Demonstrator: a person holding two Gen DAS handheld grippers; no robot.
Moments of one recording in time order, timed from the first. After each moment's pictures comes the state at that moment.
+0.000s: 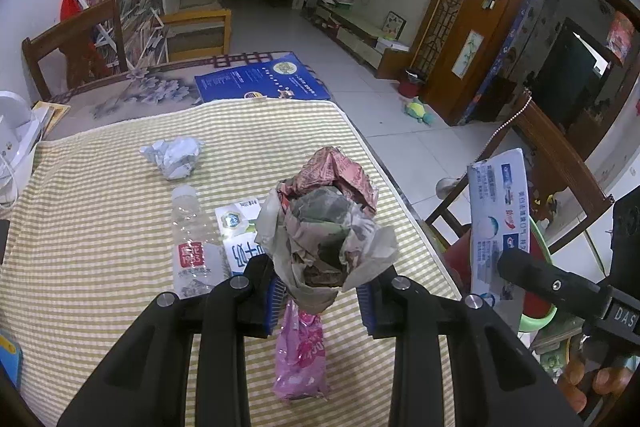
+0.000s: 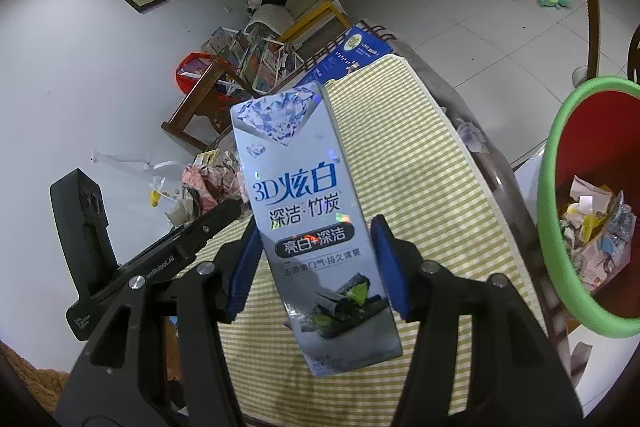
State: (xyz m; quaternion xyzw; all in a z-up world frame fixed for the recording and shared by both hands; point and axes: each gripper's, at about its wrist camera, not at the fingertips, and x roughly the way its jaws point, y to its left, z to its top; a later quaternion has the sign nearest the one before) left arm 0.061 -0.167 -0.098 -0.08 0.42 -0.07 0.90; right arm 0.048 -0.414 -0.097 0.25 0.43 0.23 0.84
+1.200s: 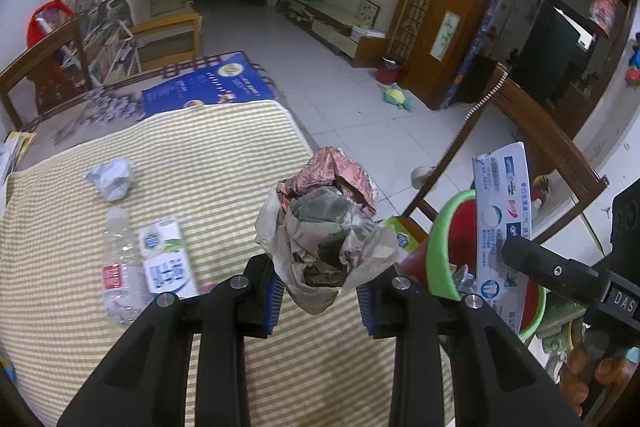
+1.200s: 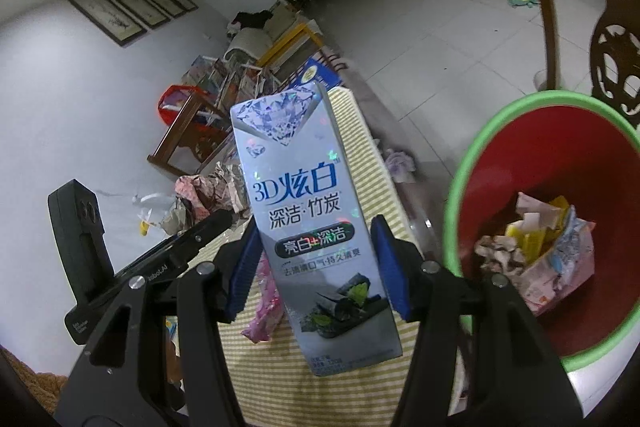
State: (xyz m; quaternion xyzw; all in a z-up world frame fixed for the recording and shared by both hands) left arm 0.081 -0.263 -0.090 -0.04 0.42 -0.11 0.90; right arm 0.047 -0.513 -0.098 0.29 0.41 0.19 0.85
